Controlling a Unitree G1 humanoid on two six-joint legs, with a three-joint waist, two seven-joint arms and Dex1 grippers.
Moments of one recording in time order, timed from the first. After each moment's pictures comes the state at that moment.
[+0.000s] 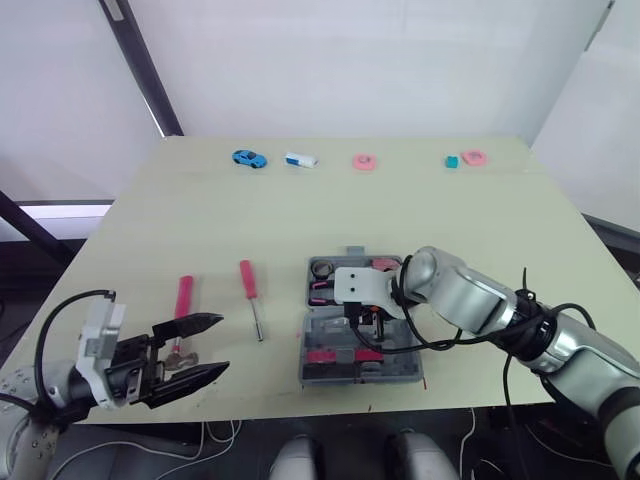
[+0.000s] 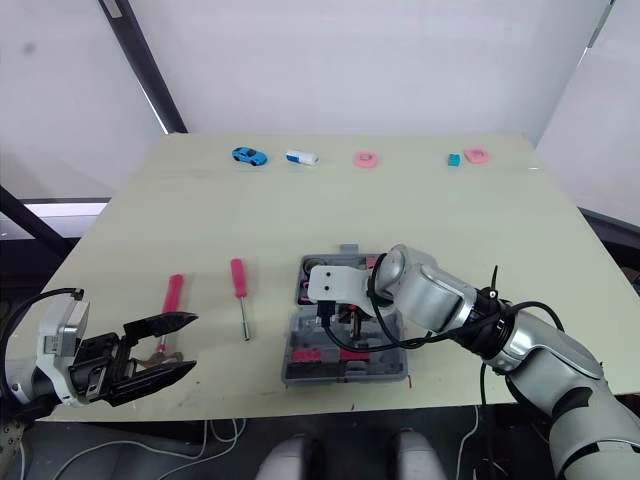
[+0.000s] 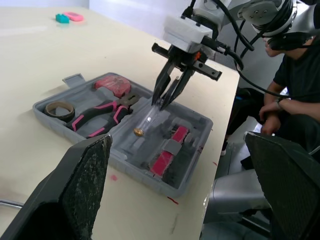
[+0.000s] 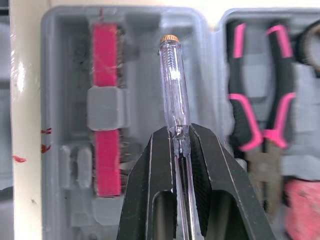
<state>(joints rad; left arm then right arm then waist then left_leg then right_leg) 0.24 0.81 0.49 -0.13 -0.79 0.31 -1.43 -0.97 -0.47 0.86 -0.15 0.06 1.00 0.95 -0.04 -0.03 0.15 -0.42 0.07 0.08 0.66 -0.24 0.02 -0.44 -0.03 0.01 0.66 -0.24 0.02</state>
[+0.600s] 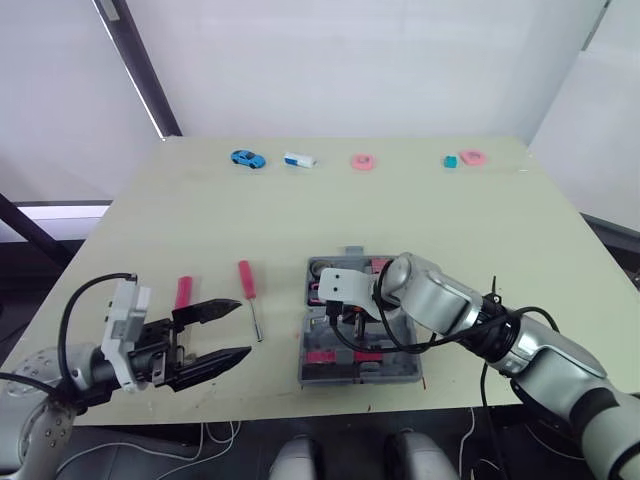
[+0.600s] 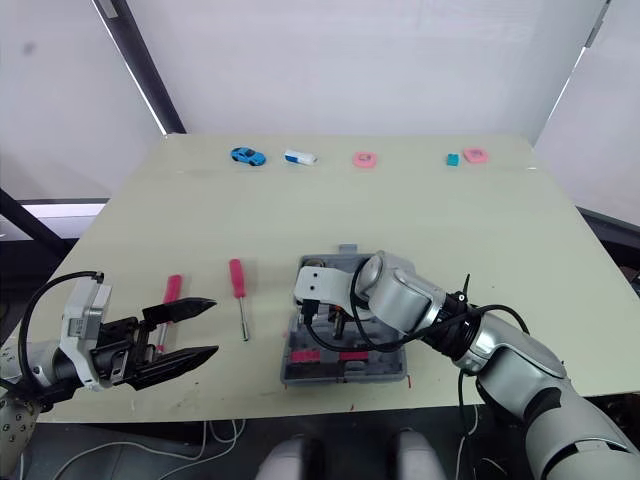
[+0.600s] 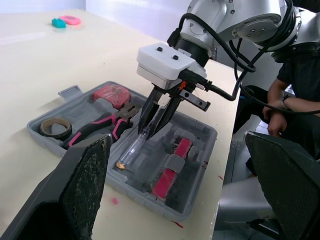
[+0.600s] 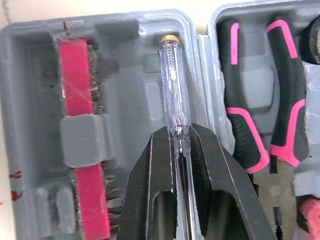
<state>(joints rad) 0.20 0.81 0.46 -0.27 -0.79 0.41 -1.30 -0.97 -0.33 0.87 0.00 0.00 1.04 0.89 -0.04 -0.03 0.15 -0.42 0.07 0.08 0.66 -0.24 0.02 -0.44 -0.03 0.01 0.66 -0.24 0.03</state>
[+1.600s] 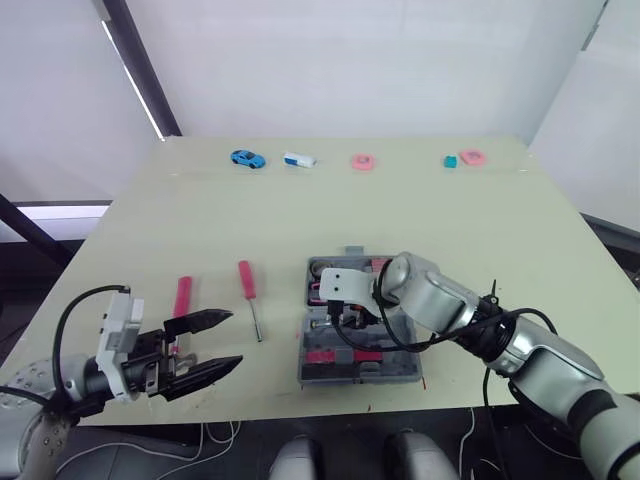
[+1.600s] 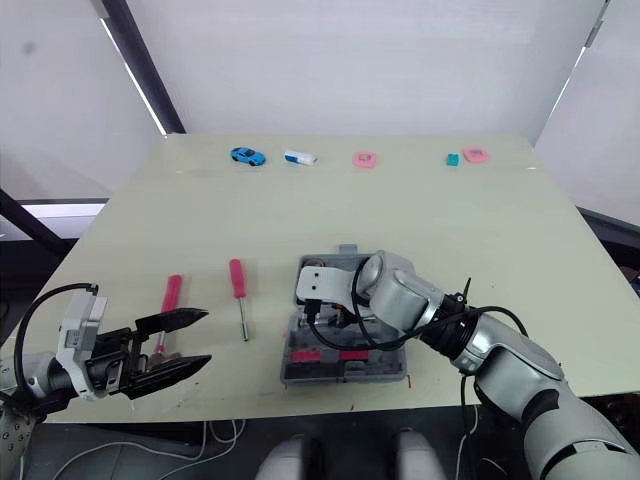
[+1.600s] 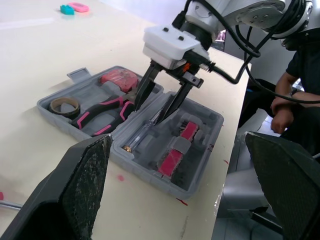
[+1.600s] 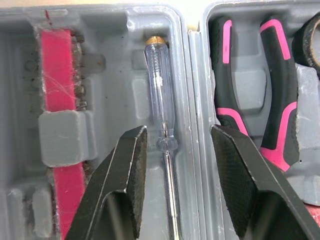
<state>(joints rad) 0.23 0.80 0.46 -0.19 -0.74 0.33 -1.35 -0.92 -0.33 0.80 0.00 -0.03 0.95 0.93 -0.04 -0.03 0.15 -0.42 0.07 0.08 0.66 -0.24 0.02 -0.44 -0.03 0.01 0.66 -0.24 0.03</state>
